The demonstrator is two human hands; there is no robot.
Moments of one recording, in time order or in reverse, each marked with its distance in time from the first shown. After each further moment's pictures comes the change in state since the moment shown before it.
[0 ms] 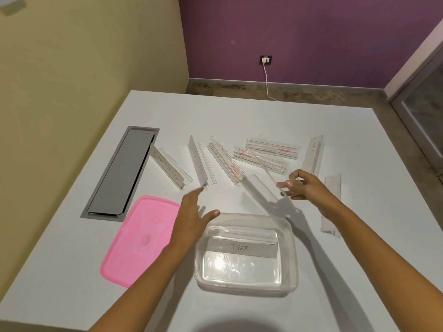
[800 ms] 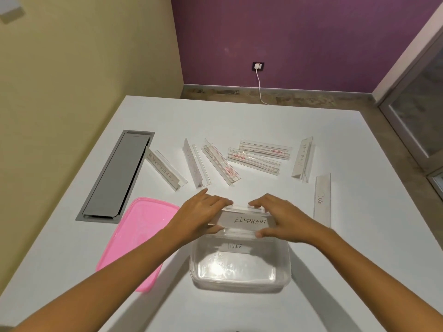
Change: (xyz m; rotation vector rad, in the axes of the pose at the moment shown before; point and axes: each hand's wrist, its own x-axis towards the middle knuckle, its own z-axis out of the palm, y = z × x) left_hand 0.005 0.024 -0.010 0.821 -0.253 0.827; right_hand -0.055 0.004 0.047 -0.900 -0.276 -0.370
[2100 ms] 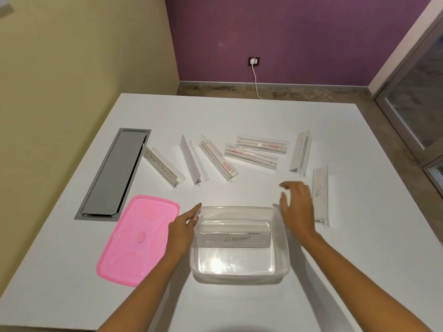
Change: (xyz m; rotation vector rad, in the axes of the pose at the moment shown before) left_hand -0.036 0.012 0.054 -0.978 0.259 -0.944; right_hand 0.008 0.044 0.048 0.047 0.891 0.324
